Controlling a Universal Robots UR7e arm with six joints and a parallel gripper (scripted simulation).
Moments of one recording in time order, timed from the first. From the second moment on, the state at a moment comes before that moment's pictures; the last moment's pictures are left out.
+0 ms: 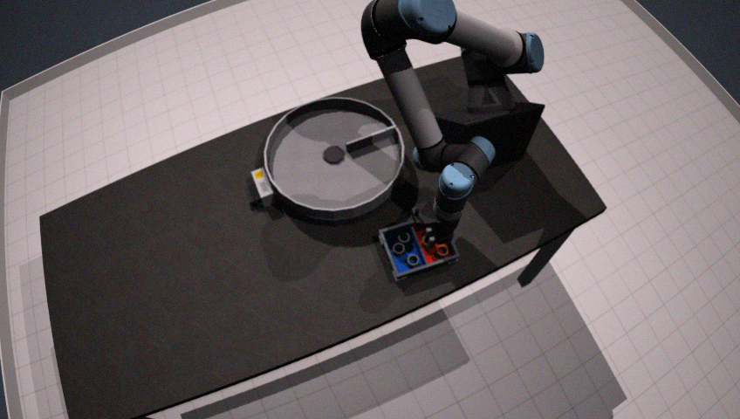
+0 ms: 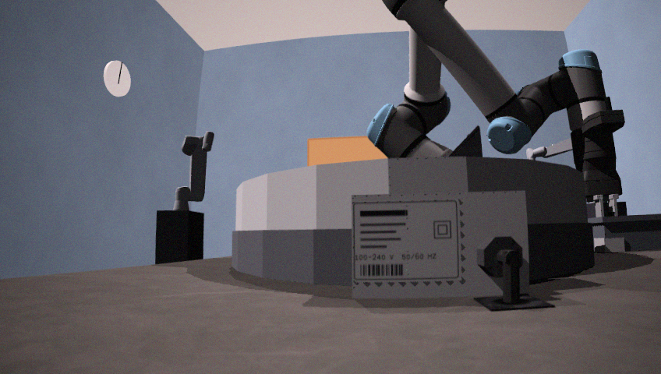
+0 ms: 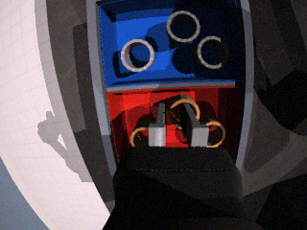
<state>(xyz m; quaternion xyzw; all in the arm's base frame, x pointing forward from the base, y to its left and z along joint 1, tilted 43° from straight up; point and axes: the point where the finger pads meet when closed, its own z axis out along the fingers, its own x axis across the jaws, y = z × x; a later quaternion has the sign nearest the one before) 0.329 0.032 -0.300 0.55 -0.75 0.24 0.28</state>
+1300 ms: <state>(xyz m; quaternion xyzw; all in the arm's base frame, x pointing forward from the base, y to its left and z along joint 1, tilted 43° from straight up) 0.330 0.039 -0.292 0.55 -0.75 0.24 0.28</state>
